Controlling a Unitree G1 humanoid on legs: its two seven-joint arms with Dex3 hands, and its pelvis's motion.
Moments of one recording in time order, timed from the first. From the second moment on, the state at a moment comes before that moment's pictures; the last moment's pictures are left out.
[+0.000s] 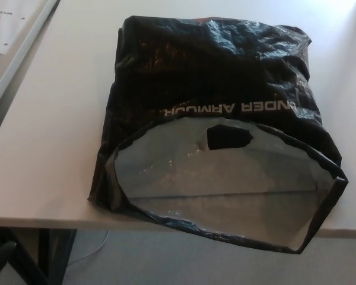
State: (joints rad) left_arm 0.14 0.36 0.40 0.46 0.31 -0.97 0.14; right_arm -0.26 -0.71 0.05 0.67 -0.75 -0.59 -0.74
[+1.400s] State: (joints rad) left_arm -0.20 0.33 0.11 0.53 0.44 -0.68 0.33; right_arm -0.11 -0.61 0.02 0.10 -0.45 -0.46 -0.38
